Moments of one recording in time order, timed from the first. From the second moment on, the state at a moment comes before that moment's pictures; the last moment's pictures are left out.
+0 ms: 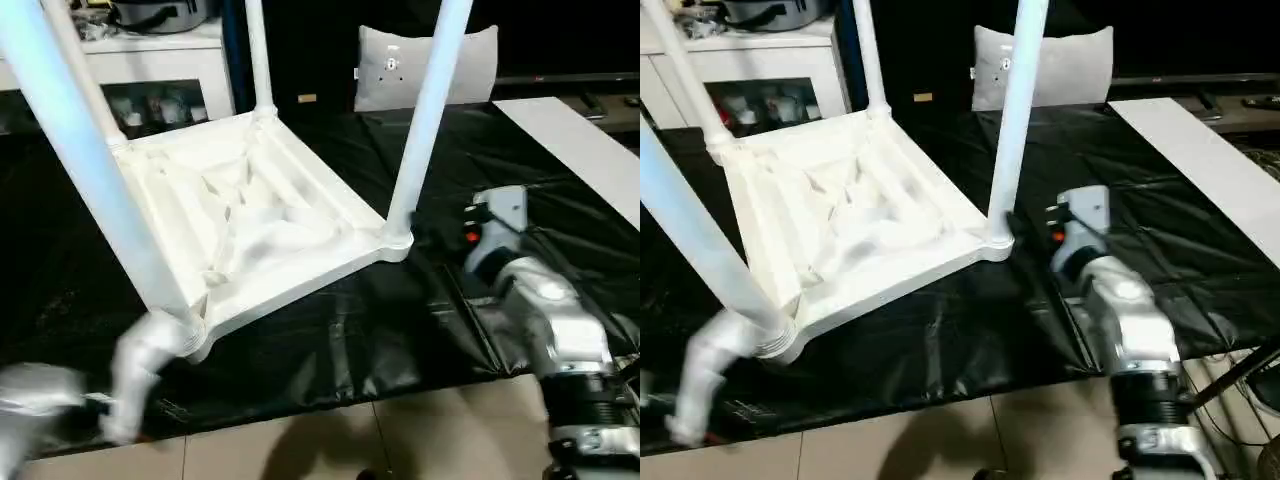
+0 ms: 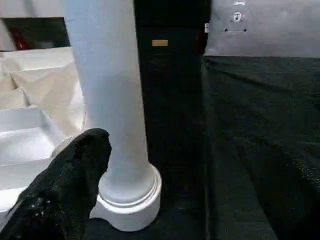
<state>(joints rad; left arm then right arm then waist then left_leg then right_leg) 0.17 0.79 0.12 -0.32 -0.40 0.67 -1.17 -0.42 -0.29 -0.10 0.29 0.22 0.29 0.41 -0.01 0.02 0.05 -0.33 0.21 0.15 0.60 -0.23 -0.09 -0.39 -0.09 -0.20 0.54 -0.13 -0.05</state>
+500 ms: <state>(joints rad) 0.18 1.05 0.33 -0.15 -0.43 0.66 -1.31 -0.28 -0.35 0.08 0.16 0.26 0.34 0.70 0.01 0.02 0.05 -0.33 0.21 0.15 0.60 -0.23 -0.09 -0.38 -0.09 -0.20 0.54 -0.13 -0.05</state>
